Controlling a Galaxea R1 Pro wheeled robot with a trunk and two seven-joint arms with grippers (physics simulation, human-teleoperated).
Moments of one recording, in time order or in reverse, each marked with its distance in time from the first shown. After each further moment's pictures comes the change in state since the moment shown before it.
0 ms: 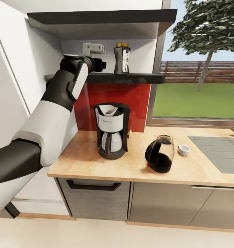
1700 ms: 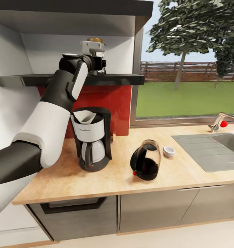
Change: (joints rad) left arm 0.011 0.001 -0.002 -0.038 -0.001 -0.001 0.000; right arm 0.000 -0.001 -0.001 -0.002 0.000 0.002 0.000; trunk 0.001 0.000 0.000
